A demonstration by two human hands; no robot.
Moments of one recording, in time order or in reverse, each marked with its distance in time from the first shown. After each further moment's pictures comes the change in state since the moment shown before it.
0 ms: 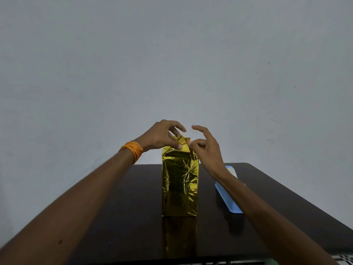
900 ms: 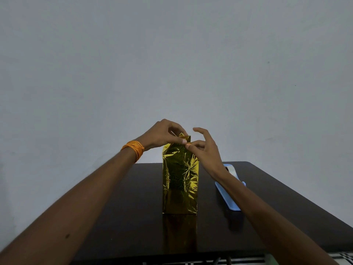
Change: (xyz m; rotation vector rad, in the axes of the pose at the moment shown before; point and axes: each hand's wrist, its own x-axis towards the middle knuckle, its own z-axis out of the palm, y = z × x) left_hand -0.003 0.008 0.002 0.031 0.011 0.022; right_hand -0.006 0.004 0.000 0.039 -0.040 0.083
